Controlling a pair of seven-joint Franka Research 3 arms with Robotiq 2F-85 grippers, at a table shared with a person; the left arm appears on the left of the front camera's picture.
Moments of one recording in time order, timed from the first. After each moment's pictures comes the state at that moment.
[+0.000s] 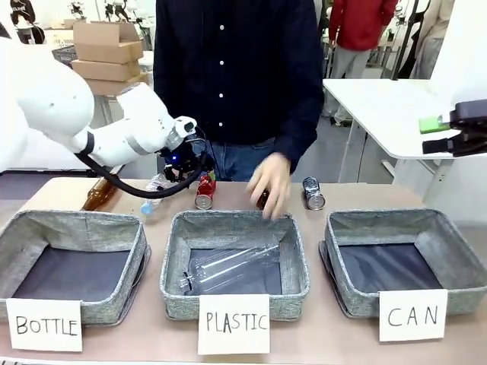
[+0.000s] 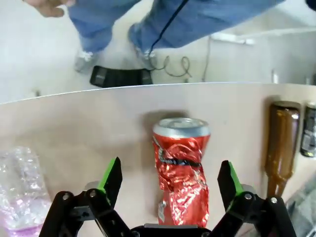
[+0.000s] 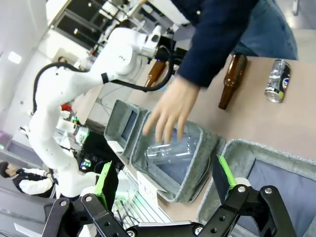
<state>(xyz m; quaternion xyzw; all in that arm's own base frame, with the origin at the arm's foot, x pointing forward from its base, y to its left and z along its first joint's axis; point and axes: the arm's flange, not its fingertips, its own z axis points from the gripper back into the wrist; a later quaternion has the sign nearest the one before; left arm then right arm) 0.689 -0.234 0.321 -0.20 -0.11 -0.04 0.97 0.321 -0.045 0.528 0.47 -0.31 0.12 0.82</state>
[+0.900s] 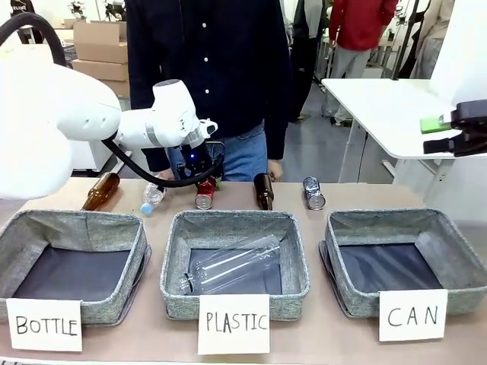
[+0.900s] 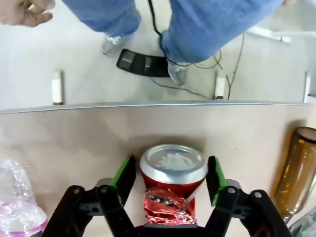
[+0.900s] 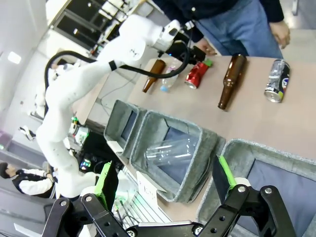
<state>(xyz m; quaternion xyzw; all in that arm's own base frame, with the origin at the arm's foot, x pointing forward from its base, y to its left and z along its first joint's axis) 0.717 -0.279 0.311 -0.12 -0.06 -0.02 0.99 0.321 -0.046 0.528 0.47 -0.32 0.12 0.82</state>
